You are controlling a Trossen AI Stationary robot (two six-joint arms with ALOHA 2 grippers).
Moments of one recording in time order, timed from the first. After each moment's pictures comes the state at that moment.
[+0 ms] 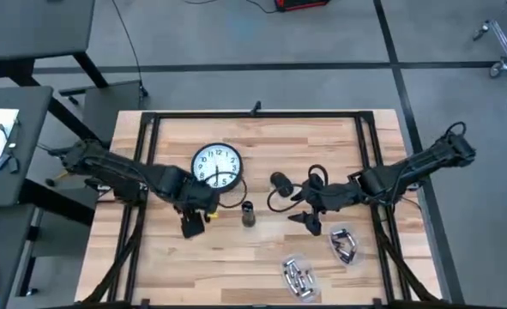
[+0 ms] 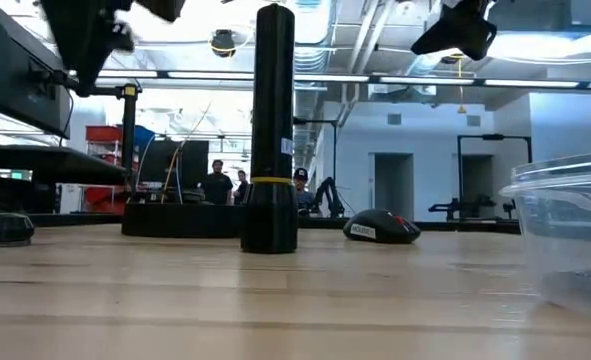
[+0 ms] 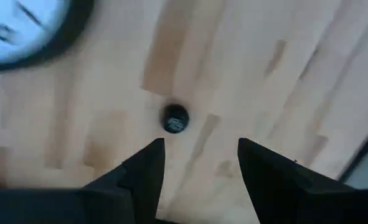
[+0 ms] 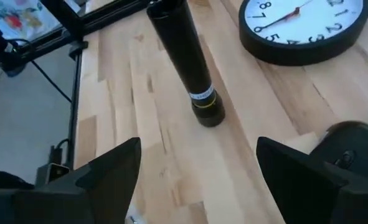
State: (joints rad) left arm -0.29 1.43 1.23 -1.14 0.03 -0.68; right arm 0.36 1.22 0.95 -0.38 0.26 0.63
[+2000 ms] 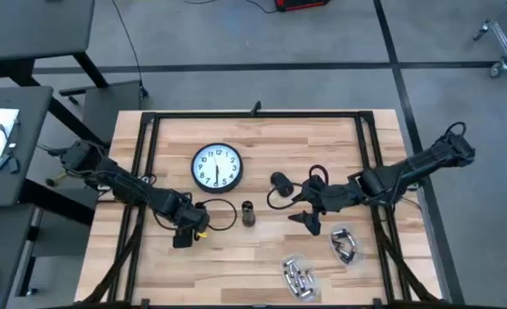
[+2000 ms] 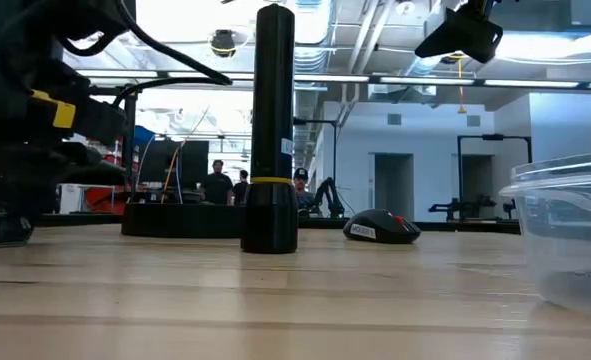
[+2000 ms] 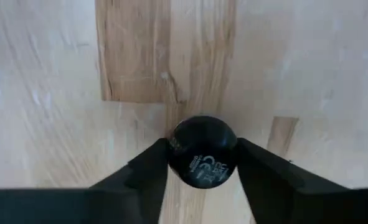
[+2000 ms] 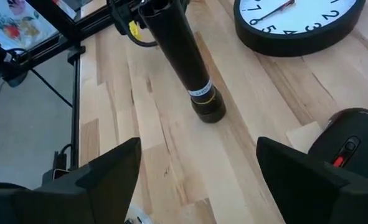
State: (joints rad) left arm -0.41 1.45 0.73 -0.62 -0.04 -0.48; right arm 0.36 1.22 0.95 -0.39 0.26 0.67
